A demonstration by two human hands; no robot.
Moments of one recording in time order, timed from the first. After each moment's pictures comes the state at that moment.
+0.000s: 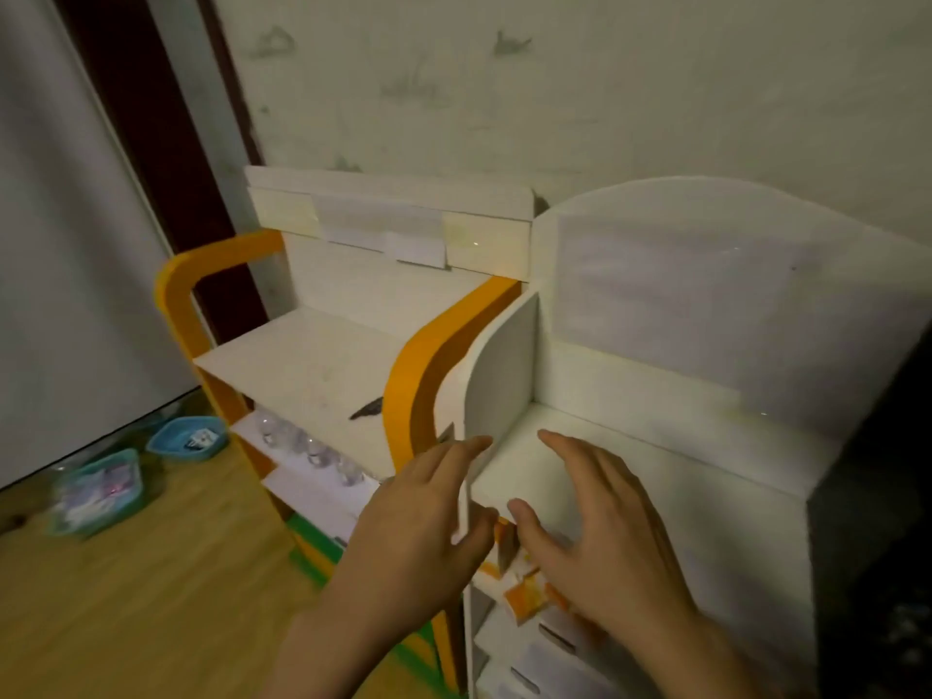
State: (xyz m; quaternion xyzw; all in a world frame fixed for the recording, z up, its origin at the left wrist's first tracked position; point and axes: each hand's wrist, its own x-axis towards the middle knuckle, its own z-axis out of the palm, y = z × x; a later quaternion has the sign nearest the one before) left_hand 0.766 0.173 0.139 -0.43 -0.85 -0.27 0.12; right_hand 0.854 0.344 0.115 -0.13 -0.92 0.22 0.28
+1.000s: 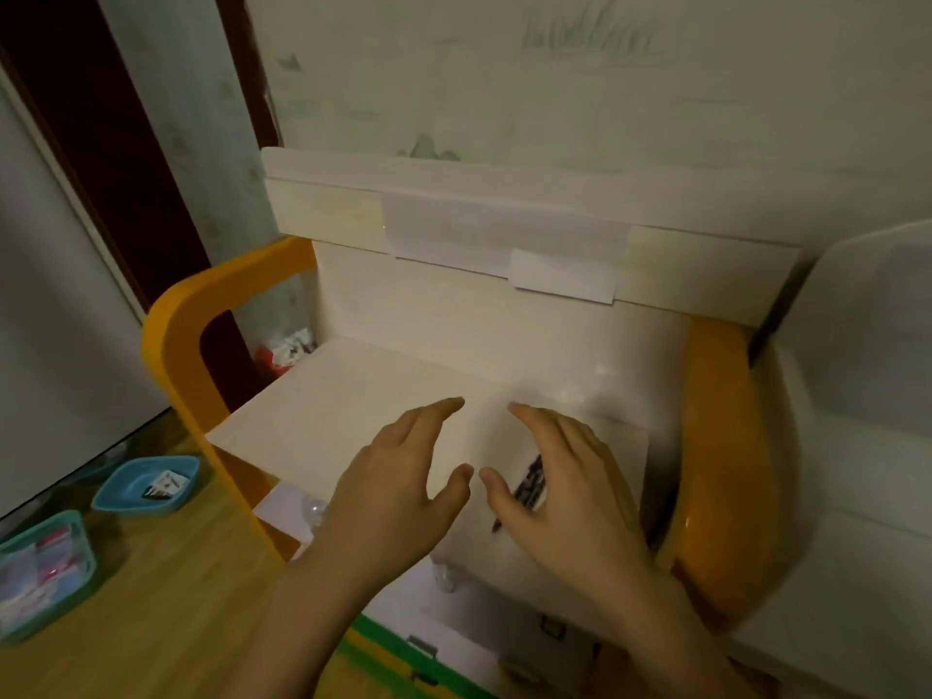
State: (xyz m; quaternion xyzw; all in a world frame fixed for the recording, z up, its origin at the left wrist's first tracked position) left_hand 0.370 0.038 0.129 -0.43 -0.85 -0.30 0.09; right_hand 0.478 0.188 0.114 -0.17 -0.92 0.21 0.27
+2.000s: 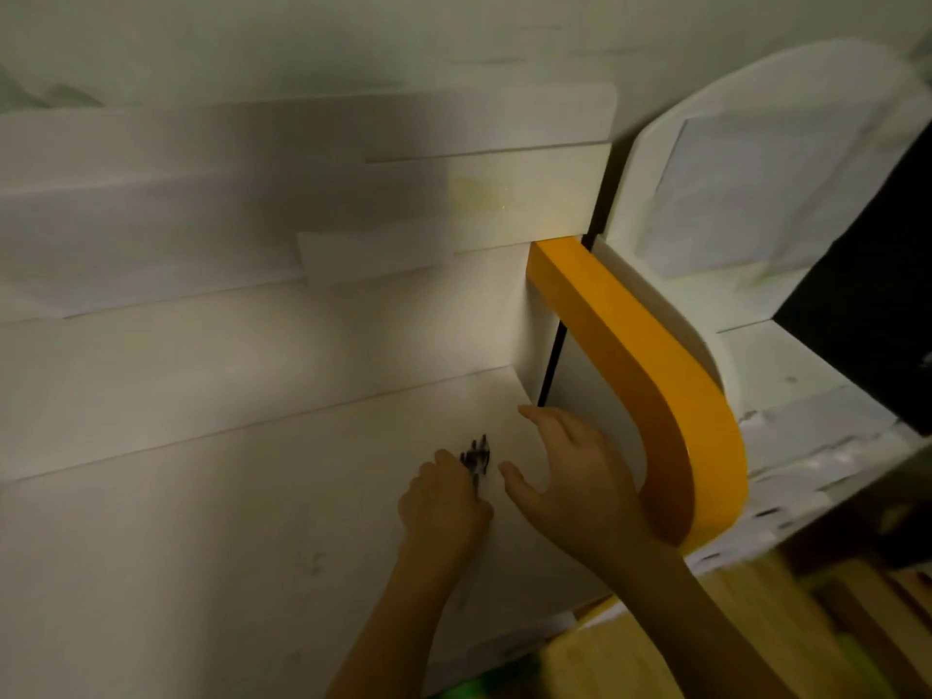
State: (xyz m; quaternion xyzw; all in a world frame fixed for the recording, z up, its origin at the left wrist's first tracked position) left_hand 0.295 0.220 -0.017 -0.52 -0.83 -0.07 -0.19; right_hand 0.440 0.223 0.056 -0.55 -0.80 0.12 0.21
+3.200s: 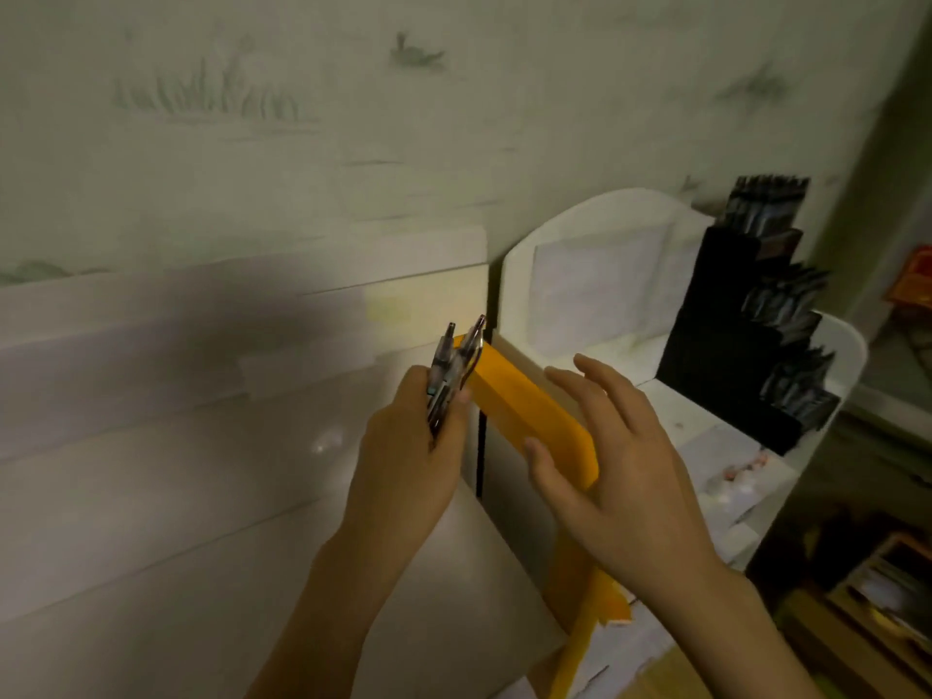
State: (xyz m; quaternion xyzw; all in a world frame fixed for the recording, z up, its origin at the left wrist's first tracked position) left_hand 0.319 0.192 0.189 -0.66 -0.55 -0.50 -0.11; right_hand 0.500 0.173 0.181 -0.54 -0.73 -0.07 0.41
